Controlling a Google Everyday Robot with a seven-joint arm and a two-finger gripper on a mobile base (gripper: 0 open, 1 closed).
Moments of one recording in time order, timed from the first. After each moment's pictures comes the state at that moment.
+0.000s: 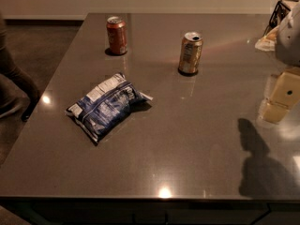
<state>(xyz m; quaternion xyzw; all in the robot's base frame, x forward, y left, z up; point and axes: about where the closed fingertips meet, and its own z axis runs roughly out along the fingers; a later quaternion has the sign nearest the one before) 0.438 -0.217 0.976 -0.60 0.78 -0.03 0.16</state>
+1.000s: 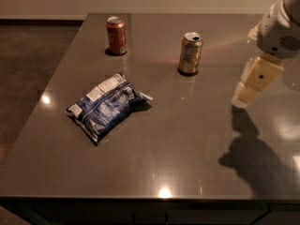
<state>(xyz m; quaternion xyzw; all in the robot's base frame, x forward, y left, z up) 0.486 -0.207 0.974 -0.55 0.81 -0.04 0.20</state>
